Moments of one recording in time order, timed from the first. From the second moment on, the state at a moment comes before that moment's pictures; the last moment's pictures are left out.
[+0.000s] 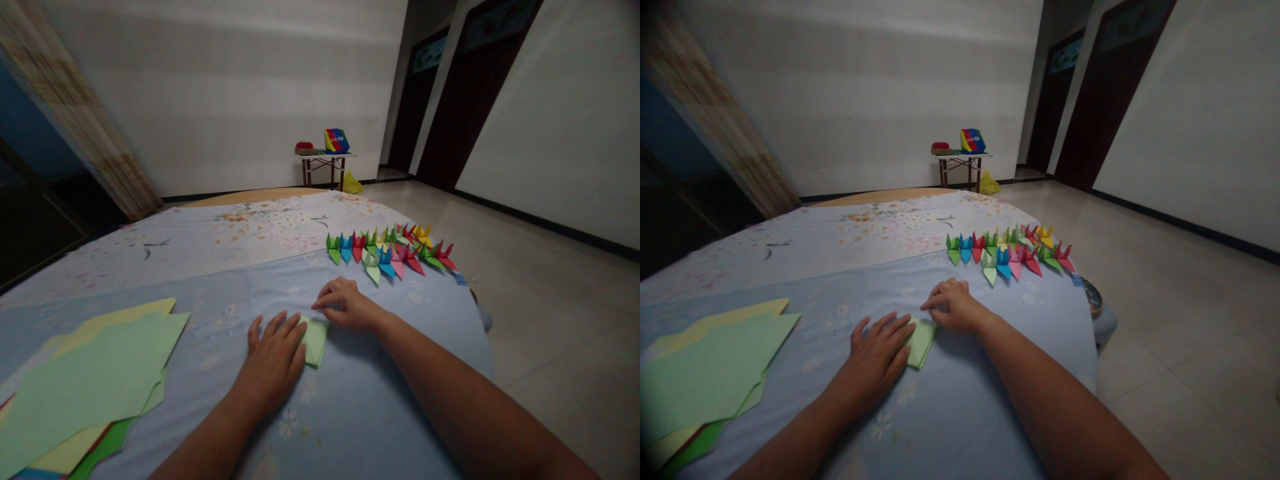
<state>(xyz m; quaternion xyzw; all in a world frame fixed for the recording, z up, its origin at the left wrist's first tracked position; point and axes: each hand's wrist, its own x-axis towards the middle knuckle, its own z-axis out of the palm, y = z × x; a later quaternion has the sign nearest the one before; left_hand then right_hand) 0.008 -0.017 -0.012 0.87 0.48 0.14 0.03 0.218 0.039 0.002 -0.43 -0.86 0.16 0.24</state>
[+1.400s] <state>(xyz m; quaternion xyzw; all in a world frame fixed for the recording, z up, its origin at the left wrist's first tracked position) 0.003 -0.008 -0.016 0.83 0.53 0.16 -0.02 0.198 0.028 0.000 -0.48 -0.85 0.14 0.17</state>
